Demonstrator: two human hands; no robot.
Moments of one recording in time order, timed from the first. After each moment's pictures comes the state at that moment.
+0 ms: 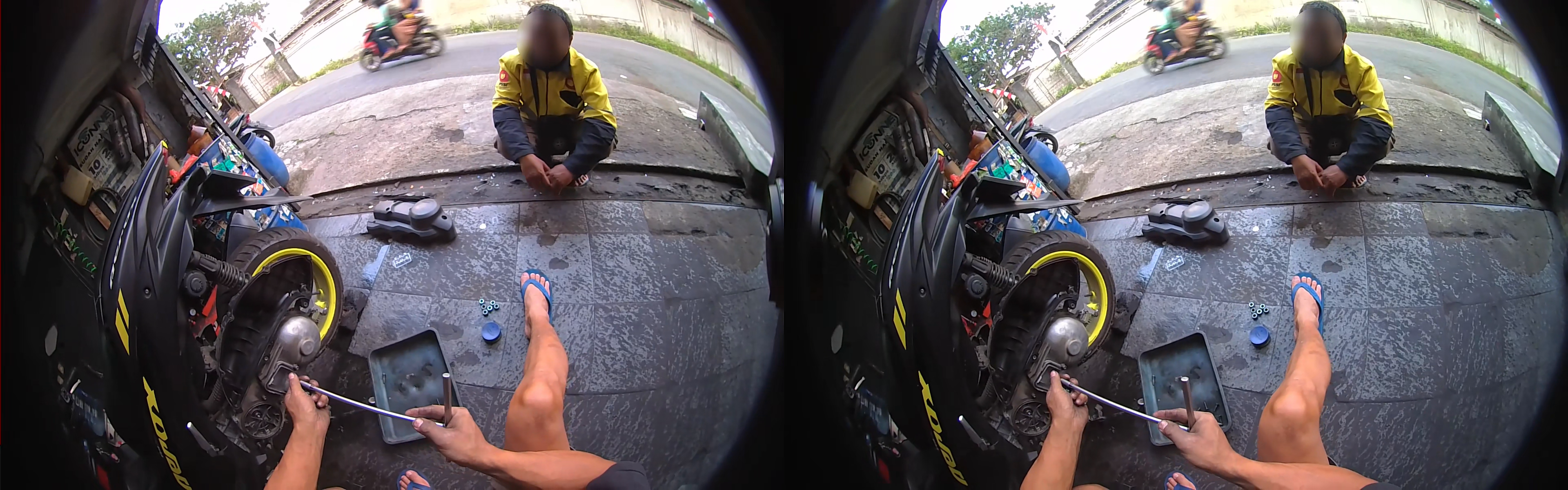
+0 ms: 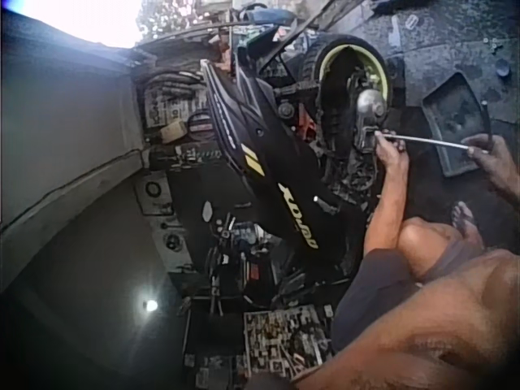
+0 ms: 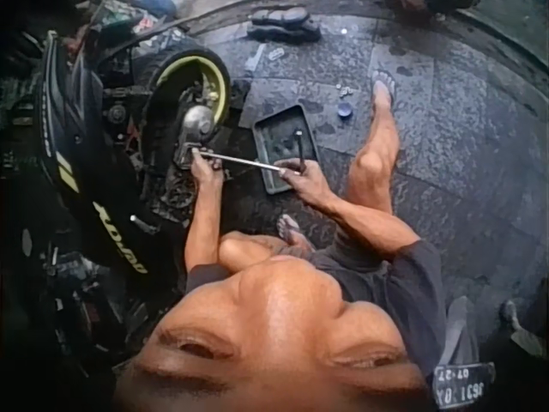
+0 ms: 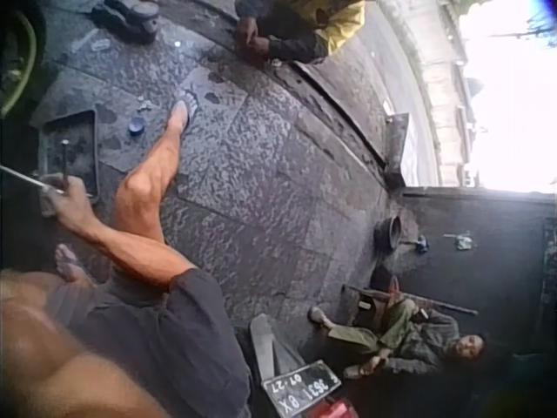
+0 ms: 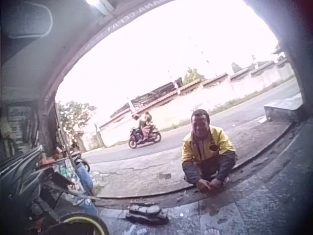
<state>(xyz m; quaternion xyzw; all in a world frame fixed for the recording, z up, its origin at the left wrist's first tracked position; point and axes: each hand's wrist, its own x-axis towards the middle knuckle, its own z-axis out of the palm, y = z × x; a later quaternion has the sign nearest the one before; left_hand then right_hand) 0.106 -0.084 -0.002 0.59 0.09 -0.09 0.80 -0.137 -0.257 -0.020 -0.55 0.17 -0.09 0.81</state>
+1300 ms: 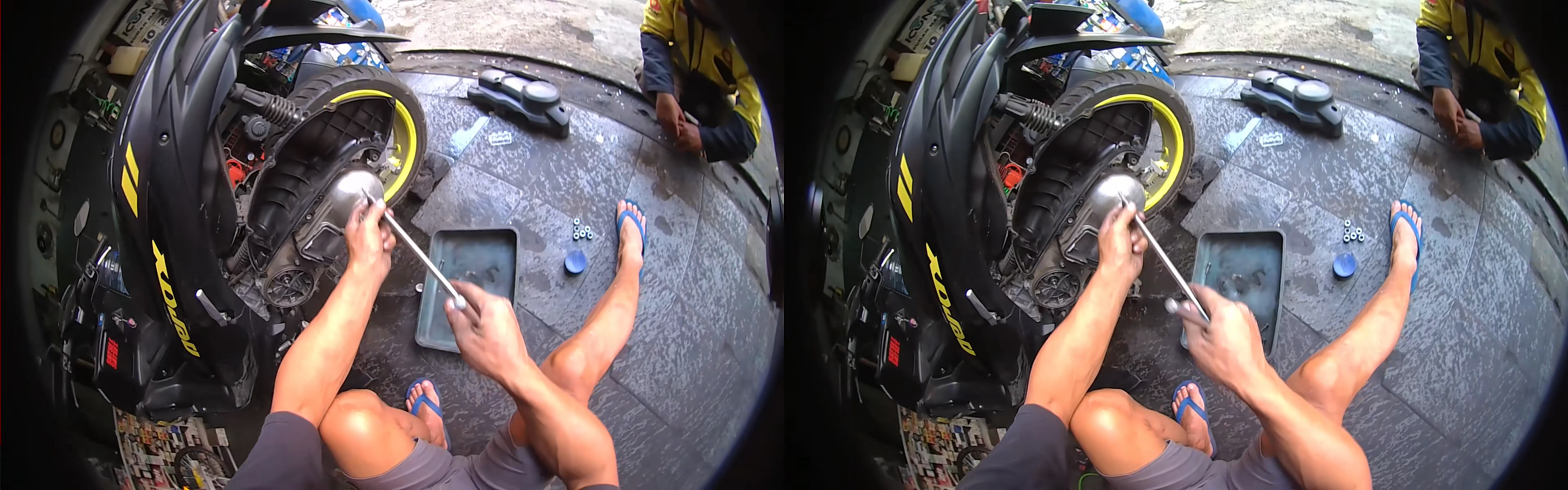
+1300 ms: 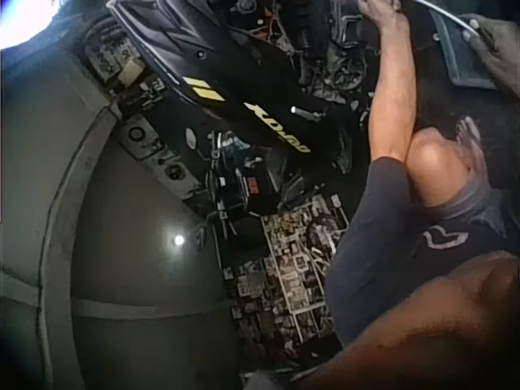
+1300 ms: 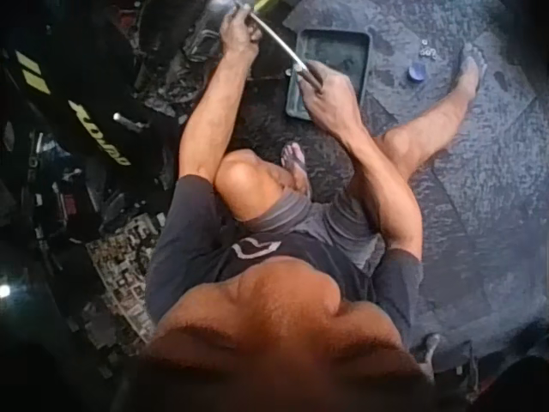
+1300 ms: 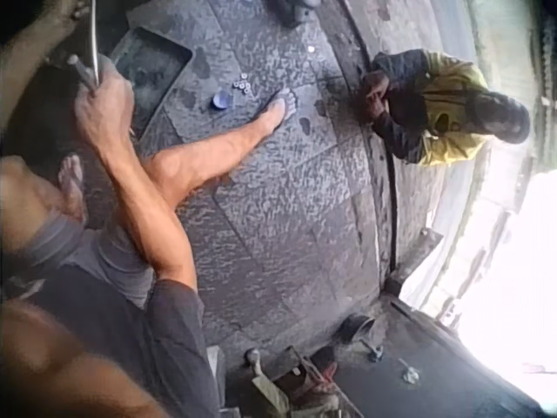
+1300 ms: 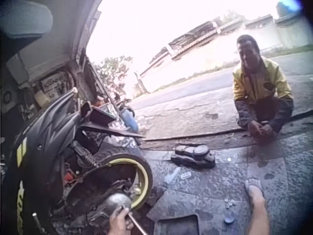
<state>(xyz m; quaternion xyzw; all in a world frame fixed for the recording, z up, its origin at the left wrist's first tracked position) 0.176 -0.144 -0.036 0.64 0.03 -0.07 0.76 -0.040 -0.278 -0.031 -0.73 0.09 -0.11 0.67</state>
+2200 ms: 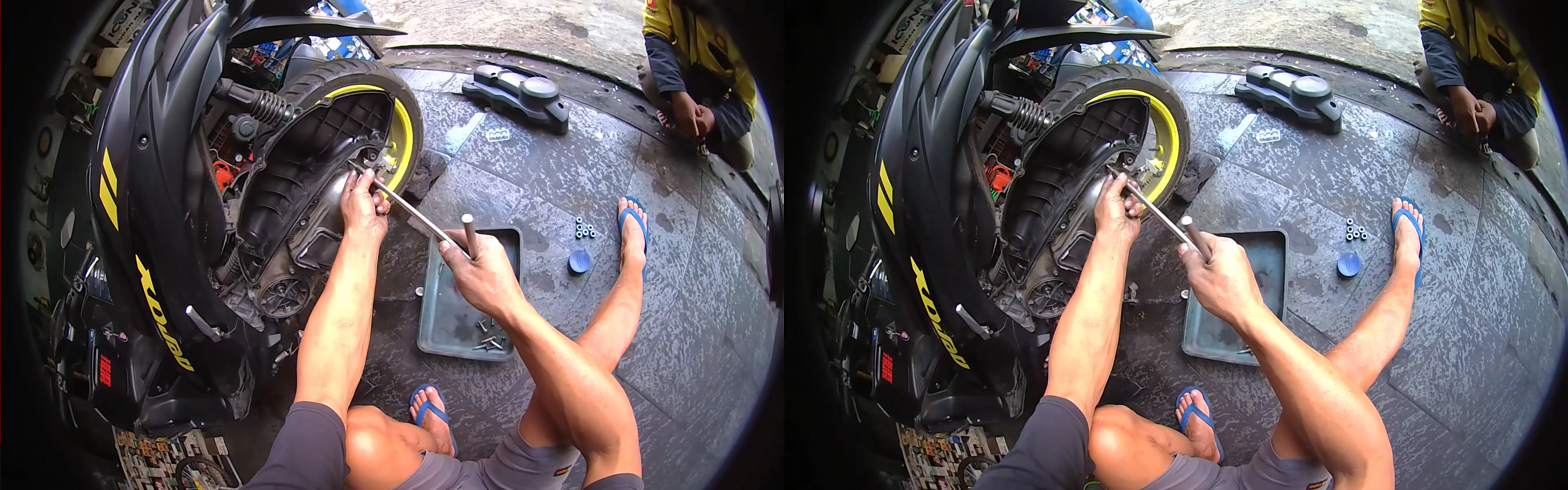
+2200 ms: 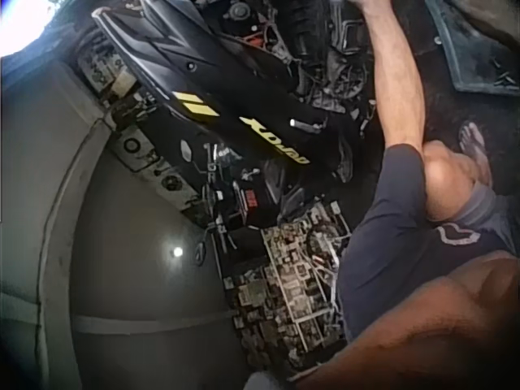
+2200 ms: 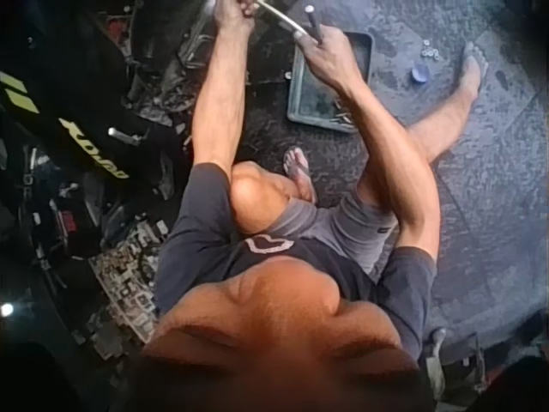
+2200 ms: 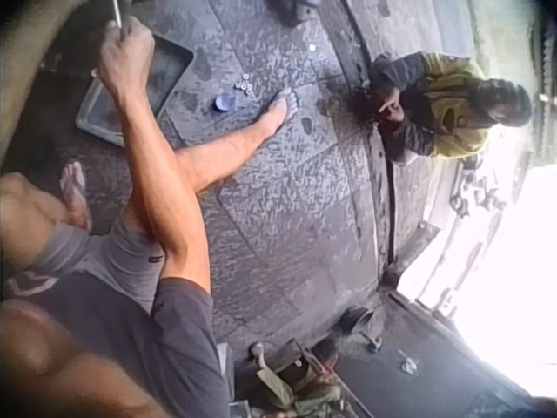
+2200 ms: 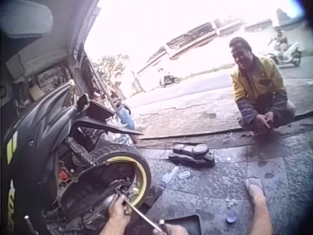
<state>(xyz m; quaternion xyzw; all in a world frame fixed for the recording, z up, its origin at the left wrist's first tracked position) 0.263 -0.151 -0.049 0.56 0.00 -0.08 0.82 0.051 -0.291 -0.042 -0.71 0.10 -0.06 0.70</state>
